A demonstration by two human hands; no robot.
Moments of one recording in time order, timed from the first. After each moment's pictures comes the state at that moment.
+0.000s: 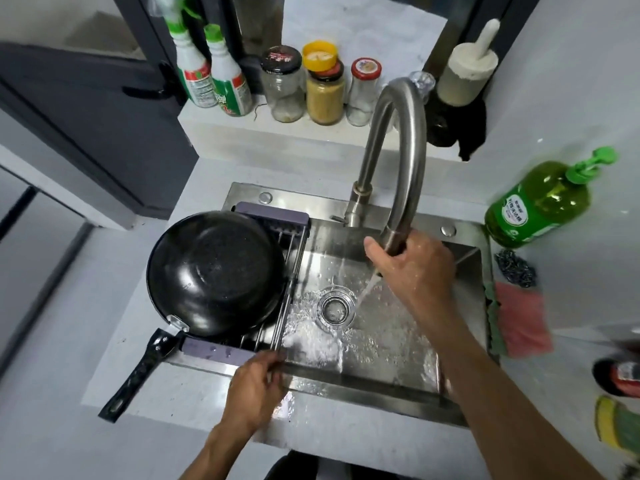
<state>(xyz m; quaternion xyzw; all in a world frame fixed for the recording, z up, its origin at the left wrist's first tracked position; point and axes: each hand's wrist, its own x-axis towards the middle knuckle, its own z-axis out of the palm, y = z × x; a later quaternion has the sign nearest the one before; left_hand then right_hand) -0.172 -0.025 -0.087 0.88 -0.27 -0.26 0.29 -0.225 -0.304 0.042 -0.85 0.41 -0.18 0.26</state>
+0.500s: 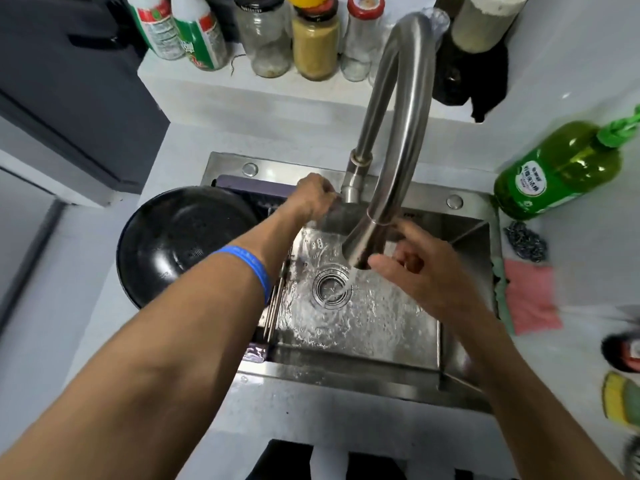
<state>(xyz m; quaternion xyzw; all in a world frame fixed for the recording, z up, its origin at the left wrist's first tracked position) -0.012 -0.284 -0.056 0.84 -0.24 -0.39 0.28 -0.251 -0.317 0.025 -0.85 0.26 -0.09 0.44</state>
